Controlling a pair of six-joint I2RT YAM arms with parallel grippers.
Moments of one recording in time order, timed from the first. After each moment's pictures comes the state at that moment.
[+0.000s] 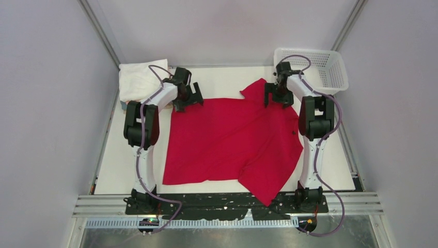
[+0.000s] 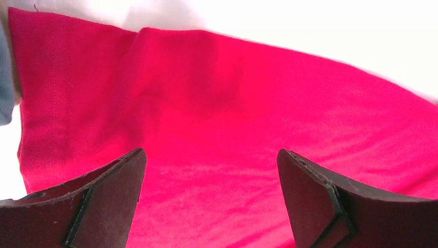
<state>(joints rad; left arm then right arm) -0.26 2.15 1.69 -0.64 0.06 -0.57 0.09 2.25 1.85 -0.82 -0.02 0.14</state>
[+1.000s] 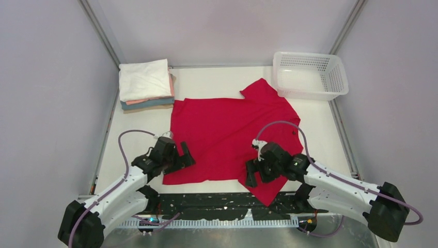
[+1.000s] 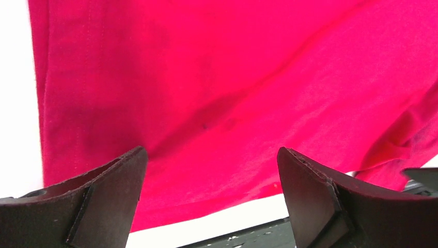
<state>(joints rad) -0.51 0.84 0.39 -0.48 0.03 -0.80 0.81 0.90 0.48 -0.56 -0.19 0.50</state>
